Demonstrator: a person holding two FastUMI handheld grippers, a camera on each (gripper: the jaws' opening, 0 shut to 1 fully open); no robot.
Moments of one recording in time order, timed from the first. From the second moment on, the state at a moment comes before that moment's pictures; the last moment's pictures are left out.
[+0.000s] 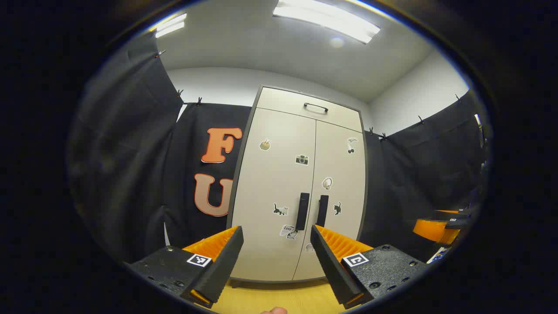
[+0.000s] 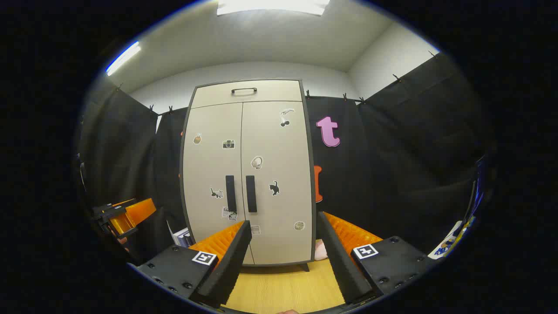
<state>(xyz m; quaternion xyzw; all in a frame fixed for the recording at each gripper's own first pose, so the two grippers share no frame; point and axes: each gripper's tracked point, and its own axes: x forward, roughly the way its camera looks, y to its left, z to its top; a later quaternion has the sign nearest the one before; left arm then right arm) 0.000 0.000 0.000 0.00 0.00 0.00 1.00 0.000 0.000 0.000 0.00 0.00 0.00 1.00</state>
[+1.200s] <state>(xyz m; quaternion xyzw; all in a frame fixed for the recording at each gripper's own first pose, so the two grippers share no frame) -0.005 0.013 -0.002 0.01 -0.01 0.02 1.00 0.005 0.008 0.011 0.00 -0.03 -0.01 1.00</state>
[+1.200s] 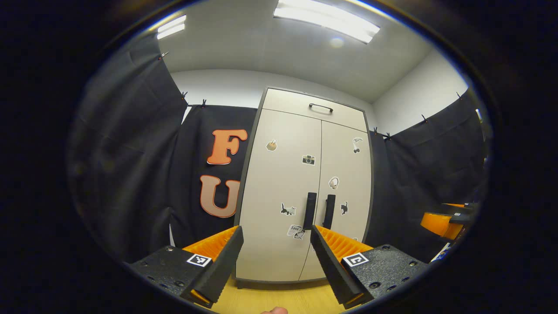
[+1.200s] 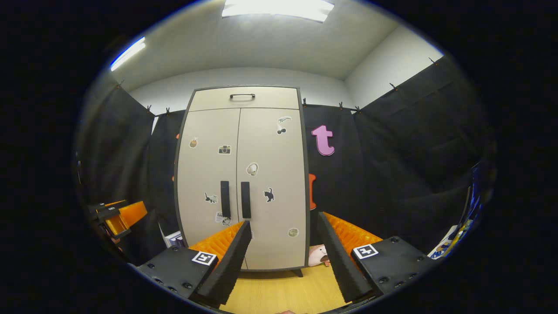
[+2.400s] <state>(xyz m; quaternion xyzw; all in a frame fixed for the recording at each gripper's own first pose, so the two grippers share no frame) -0.030 0.101 -0.029 0.04 -0.02 0.14 0.99 0.331 0.096 -0.042 -0.02 0.05 0.05 1.00</state>
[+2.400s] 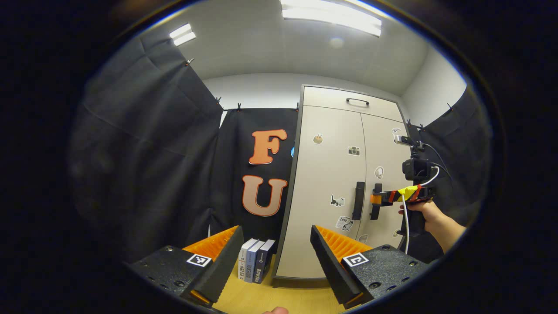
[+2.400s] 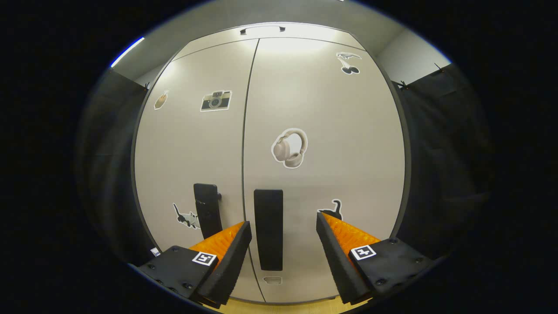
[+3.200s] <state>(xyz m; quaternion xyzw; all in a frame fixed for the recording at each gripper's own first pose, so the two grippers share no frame) -0.014 0.102 -0.033 0.04 -0.02 0.14 0.99 0.346 0.109 -0.050 -0.03 0.03 0.05 1.00</state>
